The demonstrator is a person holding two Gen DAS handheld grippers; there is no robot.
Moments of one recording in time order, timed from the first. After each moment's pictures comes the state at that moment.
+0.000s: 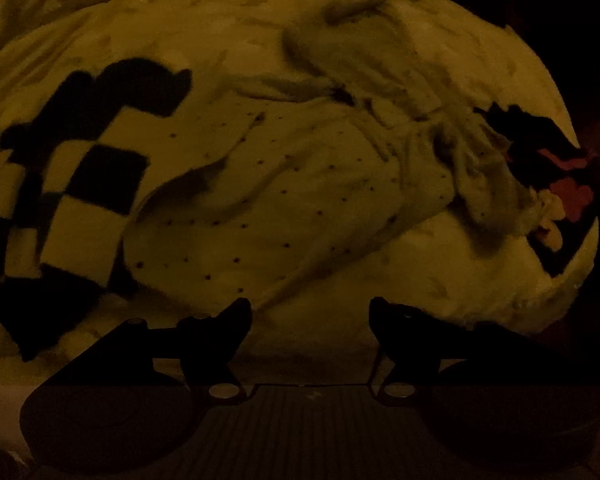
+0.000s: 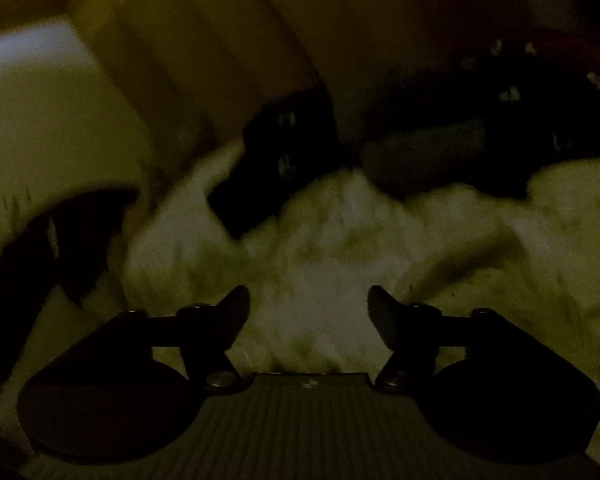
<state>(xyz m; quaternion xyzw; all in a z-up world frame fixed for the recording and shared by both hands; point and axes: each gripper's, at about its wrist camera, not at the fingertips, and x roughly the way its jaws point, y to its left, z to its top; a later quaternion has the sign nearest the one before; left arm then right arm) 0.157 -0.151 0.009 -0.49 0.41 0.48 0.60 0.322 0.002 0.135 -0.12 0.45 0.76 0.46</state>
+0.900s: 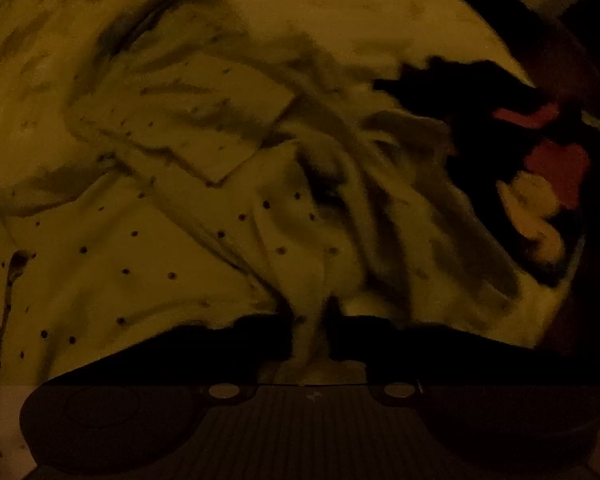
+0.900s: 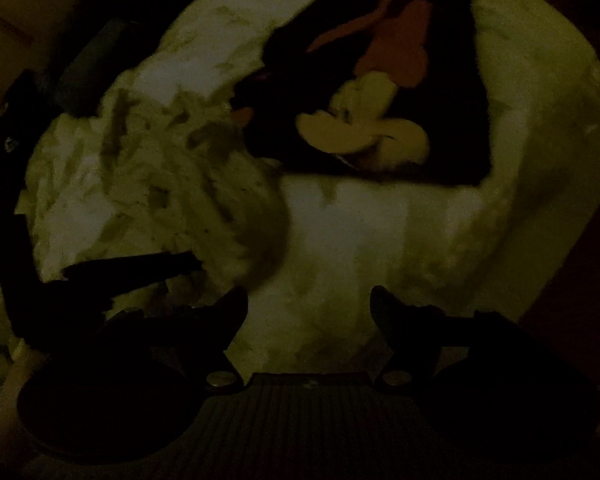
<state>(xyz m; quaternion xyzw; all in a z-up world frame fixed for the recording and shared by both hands) 0.291 -0.082 -0.075 -0.39 0.44 0.36 0.72 0.510 -0.168 0.011 -0.18 0.63 0.45 0.61</state>
